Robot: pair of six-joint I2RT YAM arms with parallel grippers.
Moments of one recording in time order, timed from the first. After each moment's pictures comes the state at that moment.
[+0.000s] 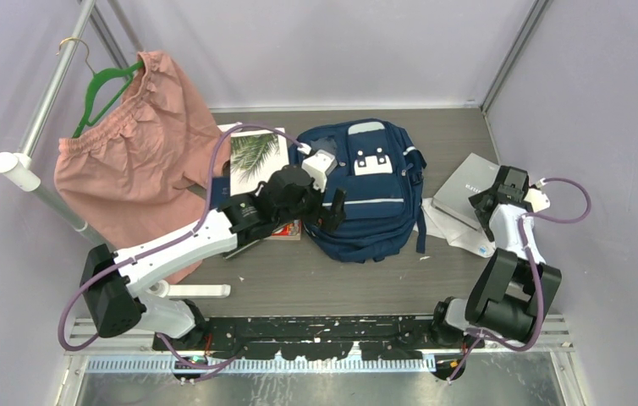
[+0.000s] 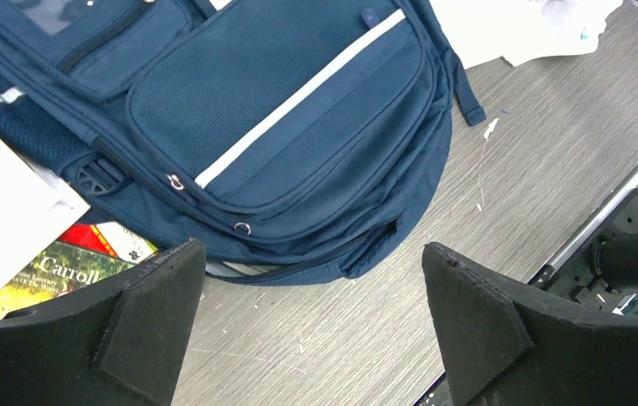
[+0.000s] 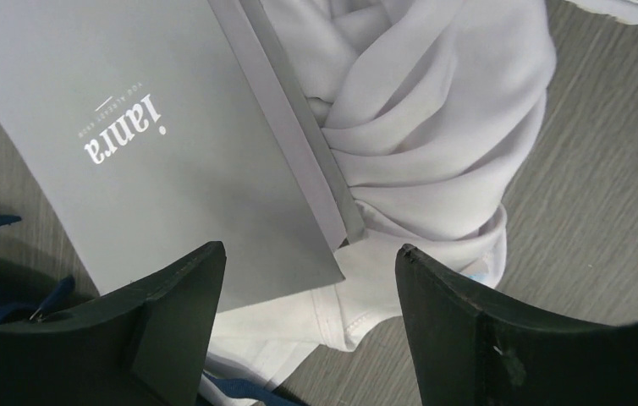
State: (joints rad) left arm -0.95 1.37 1.19 -0.33 -0.11 -0.28; right arm -0.43 1.30 0.83 -0.48 0.26 0.78
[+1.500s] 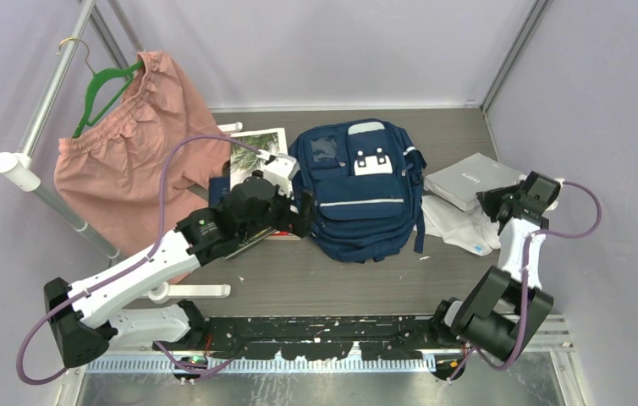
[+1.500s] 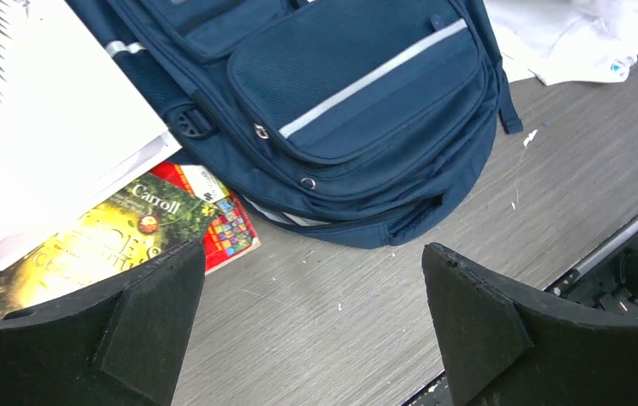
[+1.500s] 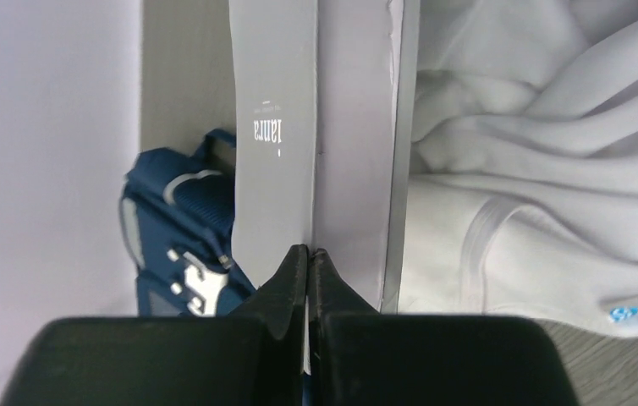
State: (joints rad) left arm -0.93 1.12 1.05 -0.41 -0.24 -0.33; right arm -0.59 1.25 0.79 -0.27 -0.26 0.86
